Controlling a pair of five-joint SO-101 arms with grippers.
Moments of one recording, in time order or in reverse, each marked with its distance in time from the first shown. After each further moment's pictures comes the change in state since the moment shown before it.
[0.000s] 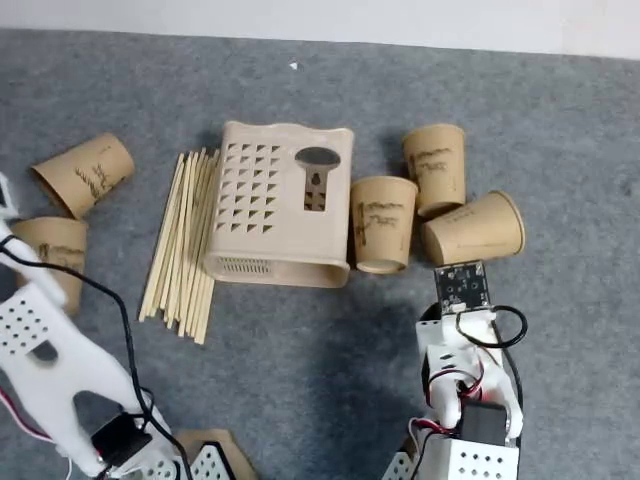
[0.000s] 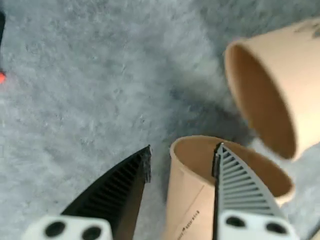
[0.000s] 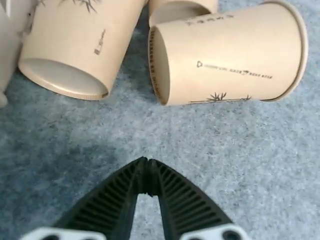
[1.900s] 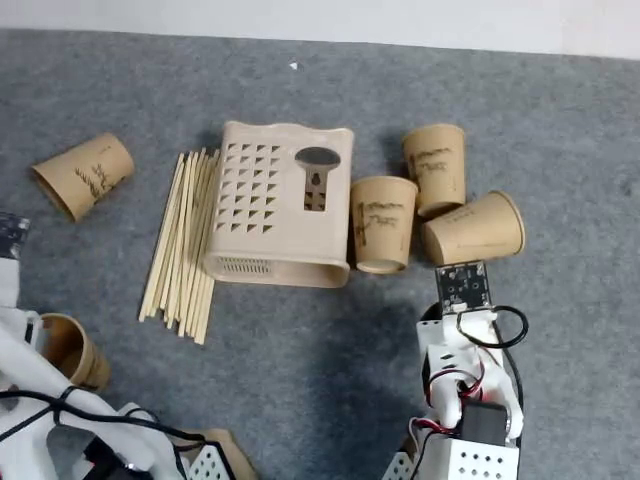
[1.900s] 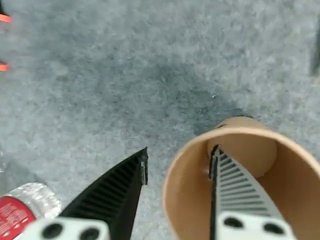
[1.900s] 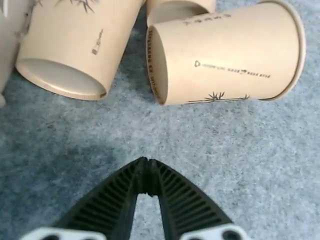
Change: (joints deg) left arm -12.8 -88.7 111.4 -31.1 -38.6; right arm 0.3 0.0 0.0 0.0 0.0
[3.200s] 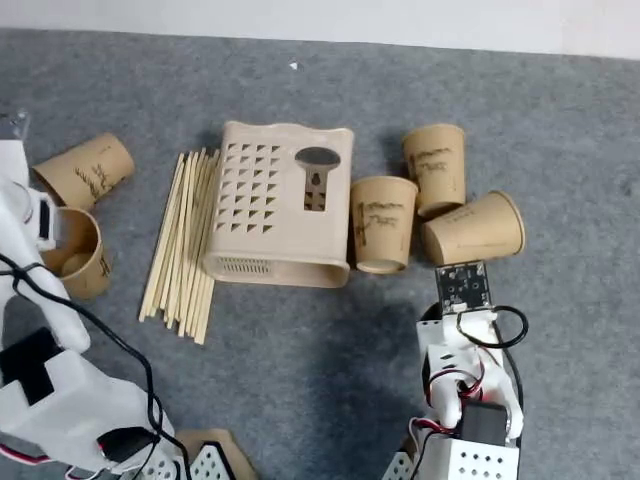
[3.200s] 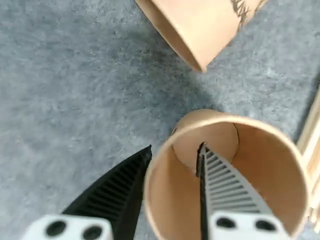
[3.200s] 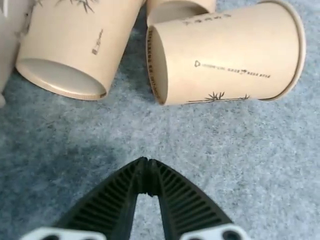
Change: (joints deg) left arm 18.9 43.7 -46.1 8.4 28.4; right arm 0.0 0.0 0.0 0.0 0.0
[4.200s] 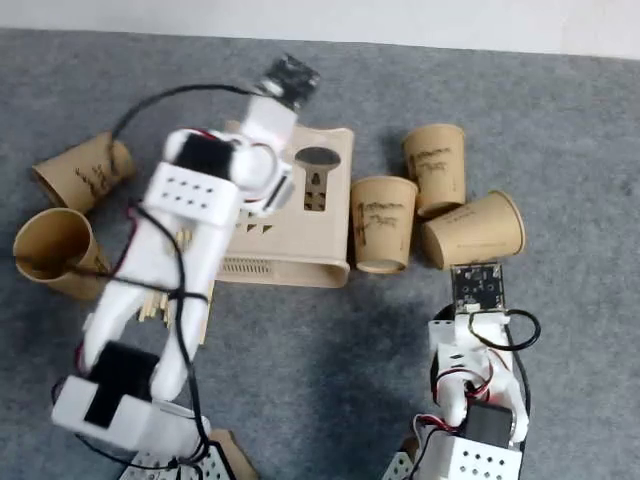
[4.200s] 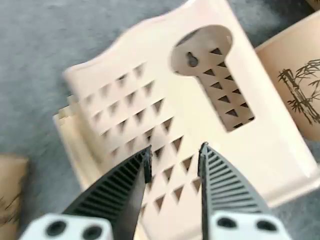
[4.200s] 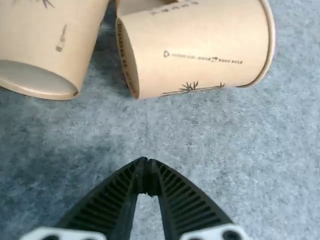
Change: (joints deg) left arm 52.5 -7.7 3.2 -8.7 12.6; right arm 4.8 0.0 0.0 0.0 0.0
